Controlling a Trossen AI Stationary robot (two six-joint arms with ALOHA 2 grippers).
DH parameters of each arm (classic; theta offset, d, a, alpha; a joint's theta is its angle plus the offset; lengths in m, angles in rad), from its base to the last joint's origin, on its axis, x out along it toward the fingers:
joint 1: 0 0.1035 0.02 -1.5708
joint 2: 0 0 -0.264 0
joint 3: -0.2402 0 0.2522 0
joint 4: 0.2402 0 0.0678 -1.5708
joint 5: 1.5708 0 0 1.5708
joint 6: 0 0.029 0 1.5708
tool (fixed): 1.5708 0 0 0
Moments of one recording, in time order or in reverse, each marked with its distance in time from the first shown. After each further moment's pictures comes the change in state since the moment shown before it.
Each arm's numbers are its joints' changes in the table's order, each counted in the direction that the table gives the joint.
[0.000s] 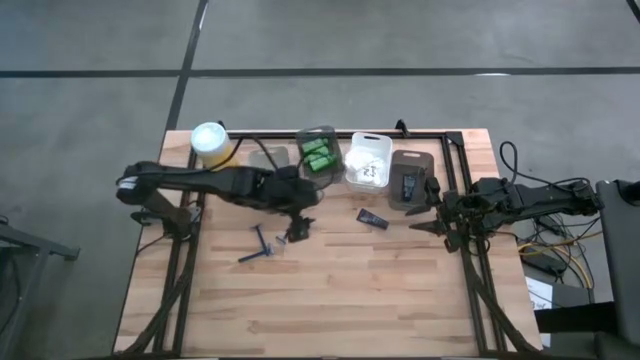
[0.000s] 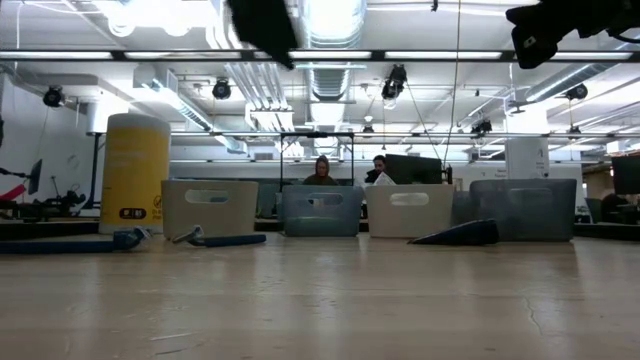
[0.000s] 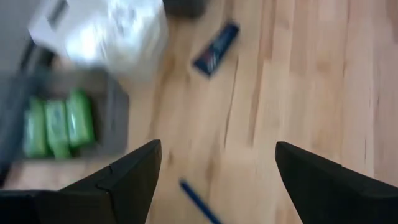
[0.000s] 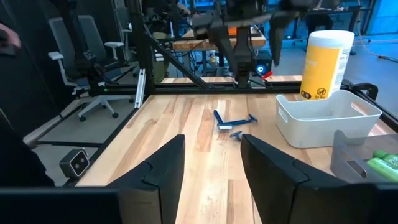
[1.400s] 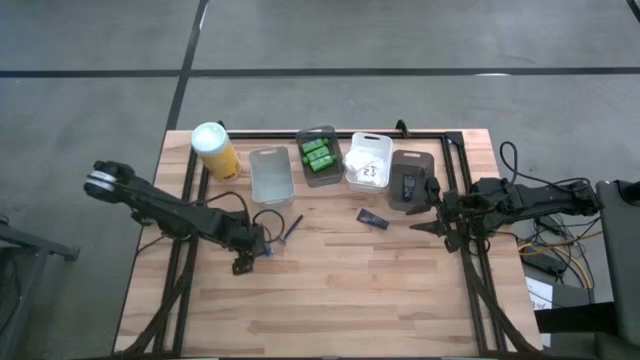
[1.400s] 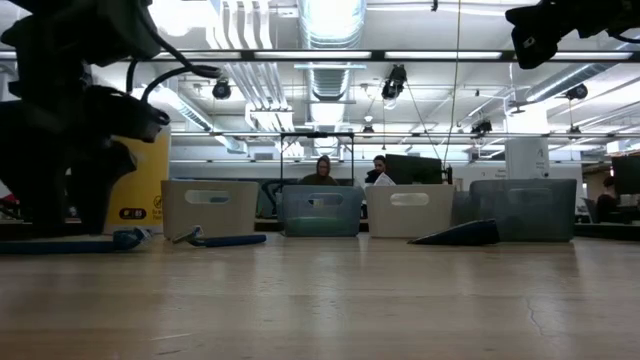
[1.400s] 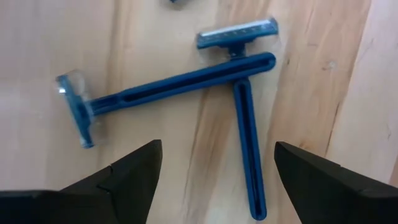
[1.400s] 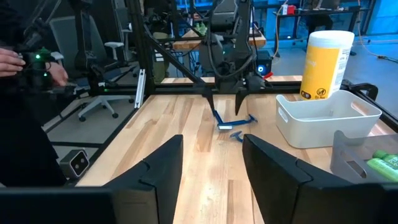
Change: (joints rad) left arm -0.216 -0.309 0.974 -0.289 0.172 -0.291; right arm 0.000 0.000 0.000 -0.001 0.000 0.000
